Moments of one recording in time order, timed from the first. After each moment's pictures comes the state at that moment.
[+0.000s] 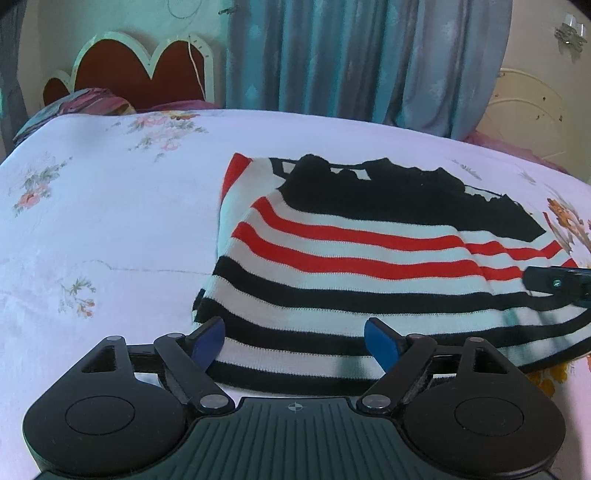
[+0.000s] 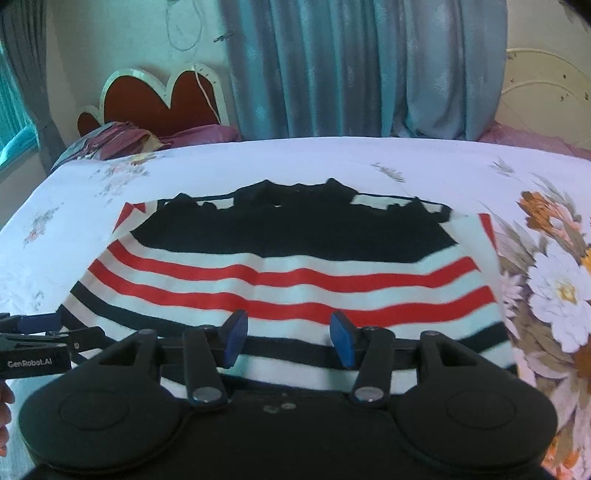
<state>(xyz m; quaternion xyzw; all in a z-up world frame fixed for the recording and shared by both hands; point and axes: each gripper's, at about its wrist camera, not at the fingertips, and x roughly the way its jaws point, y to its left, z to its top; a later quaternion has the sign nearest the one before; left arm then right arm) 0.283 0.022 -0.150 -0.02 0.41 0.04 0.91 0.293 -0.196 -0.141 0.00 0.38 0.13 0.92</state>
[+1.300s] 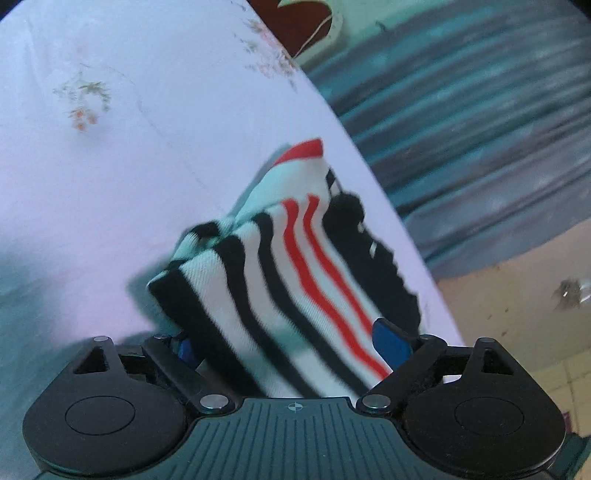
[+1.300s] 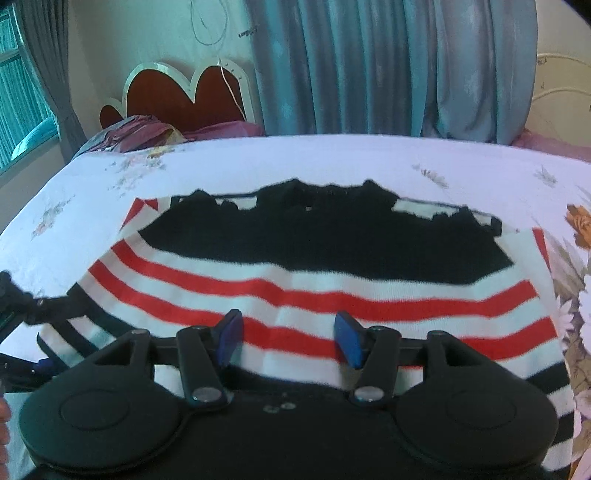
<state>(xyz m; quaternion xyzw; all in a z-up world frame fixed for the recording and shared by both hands) 0.276 0.082 -0.207 -0.44 0.33 0.04 0.83 0.327 -0.178 -0.160 -0.01 0.37 0.17 0.91</state>
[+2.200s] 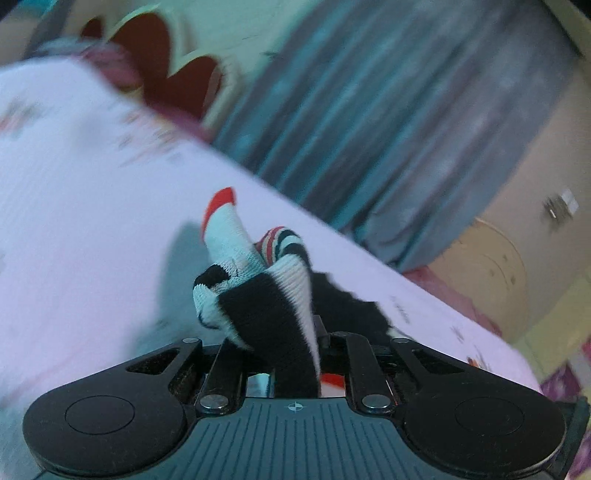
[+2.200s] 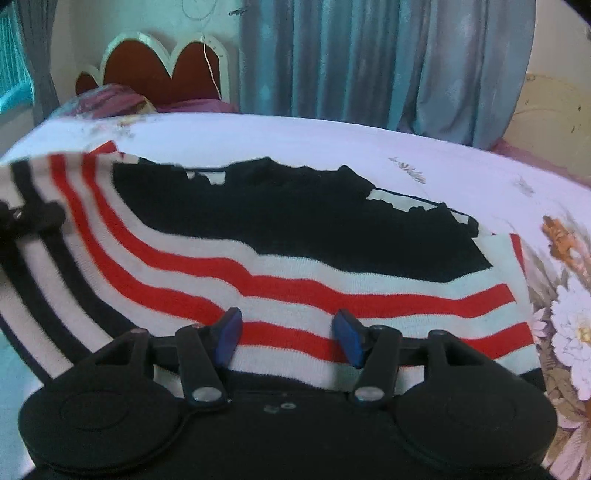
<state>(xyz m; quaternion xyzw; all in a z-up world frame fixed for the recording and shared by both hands) 0.303 0.019 -0.128 -0.25 0.27 -0.01 0.93 0.331 -0.178 -0.172 -0.06 0.39 0.13 0.91</state>
